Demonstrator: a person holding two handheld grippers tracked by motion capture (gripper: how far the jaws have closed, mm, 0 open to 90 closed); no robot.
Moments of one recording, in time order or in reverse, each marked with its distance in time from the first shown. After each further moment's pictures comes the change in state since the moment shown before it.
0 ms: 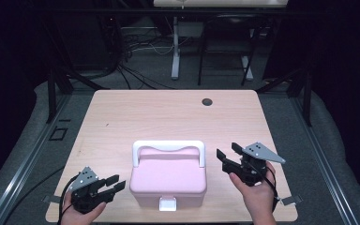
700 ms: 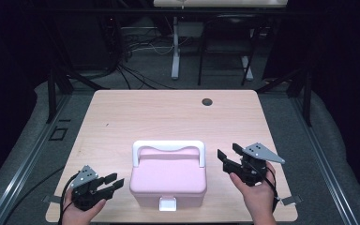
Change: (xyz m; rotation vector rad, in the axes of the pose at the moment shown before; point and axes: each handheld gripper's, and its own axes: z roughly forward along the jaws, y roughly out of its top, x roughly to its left) left arm 0.011 -0.007 0.008 0.004 0.031 -0.022; right arm -0.003 -0.004 0.002 0.012 -0.014 0.001
